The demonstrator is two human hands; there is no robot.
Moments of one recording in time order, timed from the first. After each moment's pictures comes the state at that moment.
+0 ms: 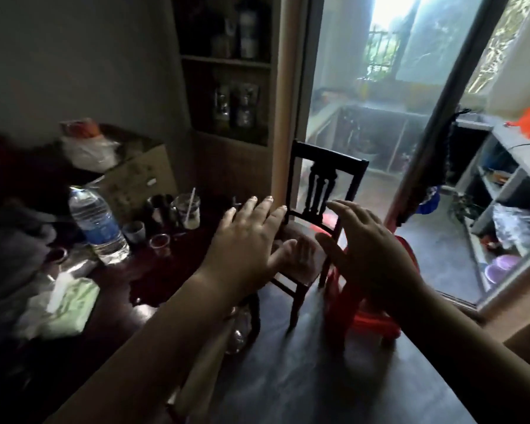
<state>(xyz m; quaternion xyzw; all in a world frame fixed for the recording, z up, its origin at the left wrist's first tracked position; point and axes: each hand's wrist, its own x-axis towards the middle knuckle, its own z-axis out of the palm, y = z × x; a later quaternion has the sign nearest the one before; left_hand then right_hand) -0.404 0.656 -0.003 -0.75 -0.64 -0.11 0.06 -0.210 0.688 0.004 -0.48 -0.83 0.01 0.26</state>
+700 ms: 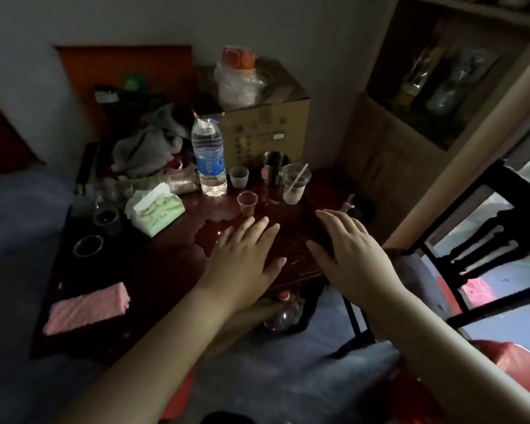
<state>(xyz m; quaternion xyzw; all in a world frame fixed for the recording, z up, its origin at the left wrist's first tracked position) -0.448 0.748 -0.105 -0.46 -0.89 -0.06 -0.02 -0.338 0.910 -0.082 -0.16 -0.97 0.10 0.14</state>
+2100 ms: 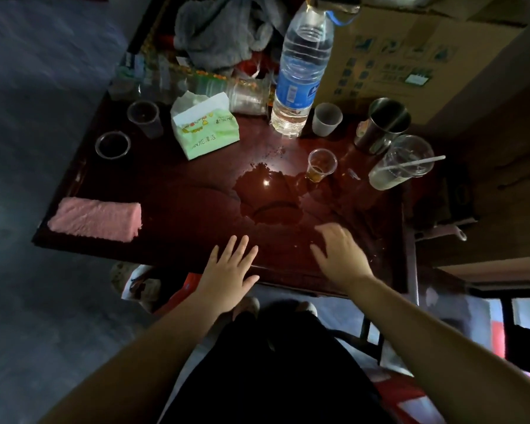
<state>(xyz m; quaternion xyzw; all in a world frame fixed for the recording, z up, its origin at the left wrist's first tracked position) -0.518 0.736 -0.343 -0.25 -0.93 0.00 -0.26 -0.520 0.982 -0.295 -0.03 -0.97 0.19 -0.11</state>
